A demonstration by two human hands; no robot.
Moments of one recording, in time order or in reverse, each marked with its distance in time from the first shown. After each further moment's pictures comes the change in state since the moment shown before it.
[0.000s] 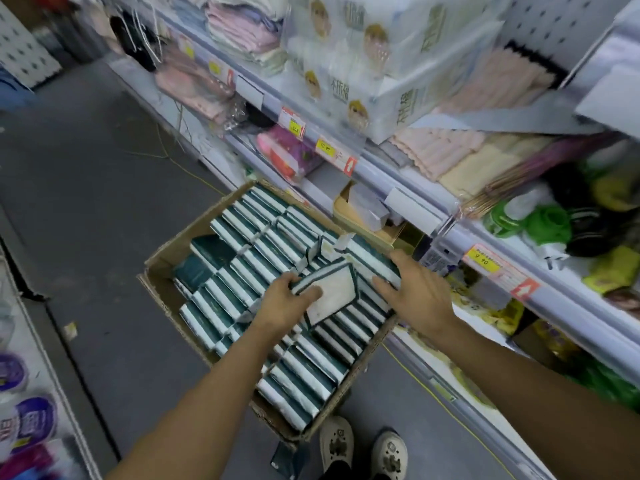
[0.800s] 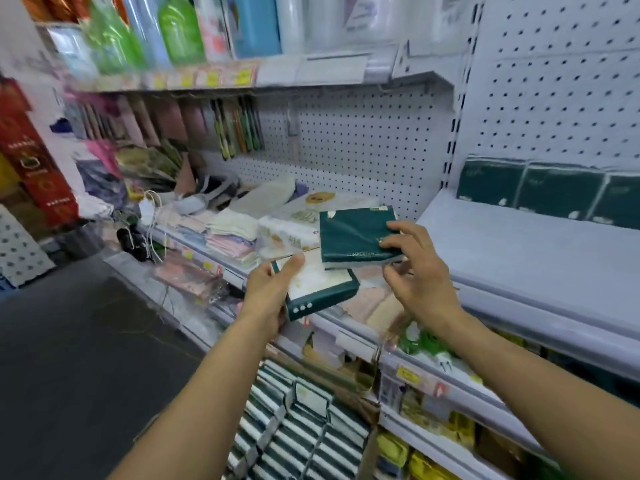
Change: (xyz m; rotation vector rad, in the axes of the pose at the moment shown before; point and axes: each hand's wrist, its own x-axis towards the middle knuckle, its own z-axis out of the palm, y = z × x) left_hand -0.097 0.282 -0.064 -0.588 0.032 0.364; right_hand 0.001 -0.035 -0.273 0.334 0.827 -0.482
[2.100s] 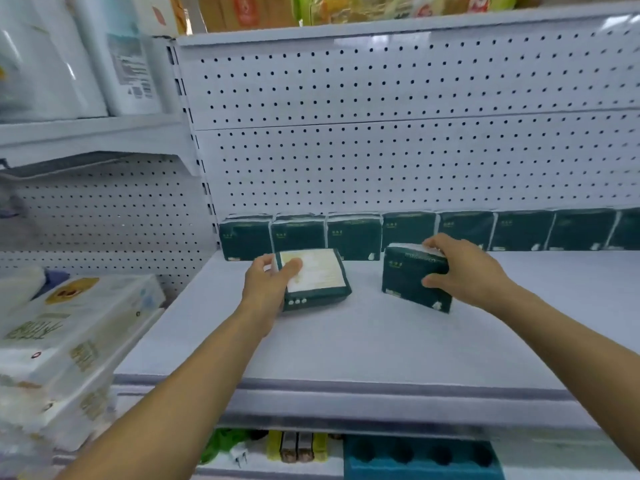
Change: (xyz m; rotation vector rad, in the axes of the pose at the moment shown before) left_hand 0.002 -0.020 0.392 0.204 -0.467 0.052; right_hand -0.042 0.141 -0.392 -0.761 -0.226 0.933
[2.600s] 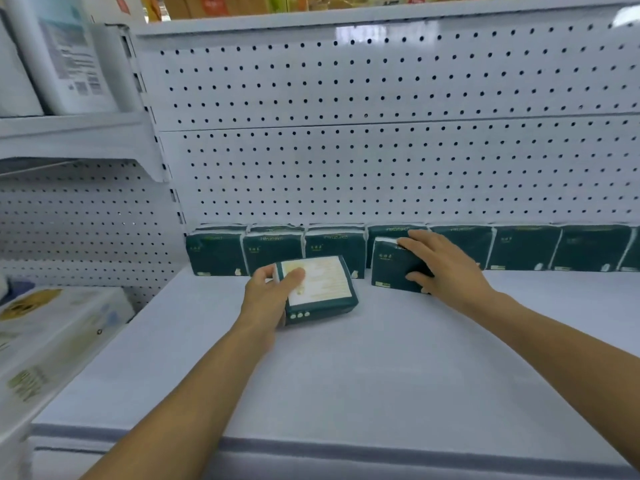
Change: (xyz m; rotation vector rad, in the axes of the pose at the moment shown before) left_hand 0.021 -0.002 0.059 -0.081 -0.055 -0.034; right_hand 0.088 0.065 0.036 -0.137 0.217 -0.401
